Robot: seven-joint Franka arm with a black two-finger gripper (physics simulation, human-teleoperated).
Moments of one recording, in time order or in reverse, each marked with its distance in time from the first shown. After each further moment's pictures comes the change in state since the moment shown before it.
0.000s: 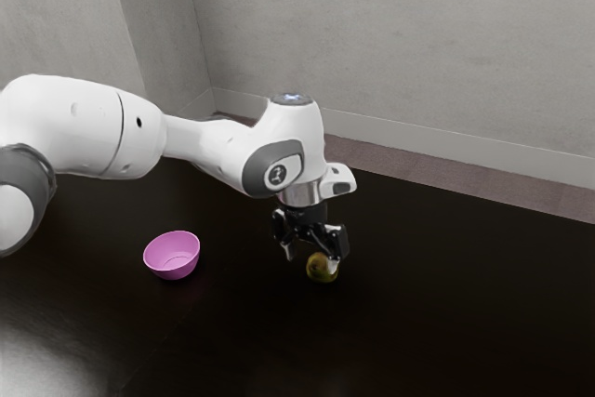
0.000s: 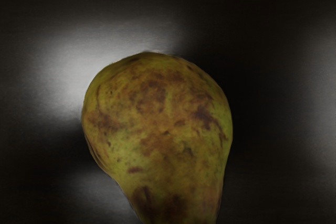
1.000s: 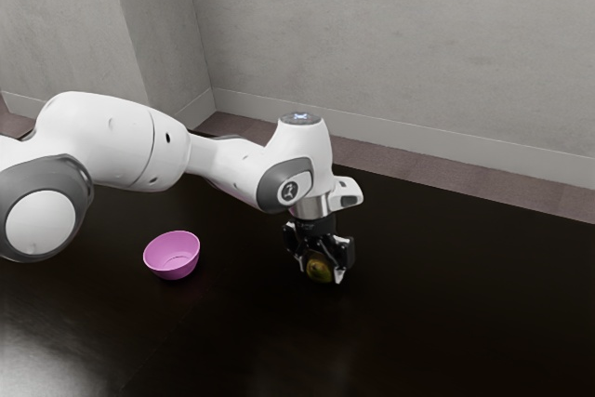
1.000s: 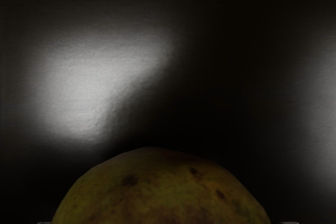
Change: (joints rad) arm 0.005 0.149 0.007 0.098 0.006 0.064 0.017
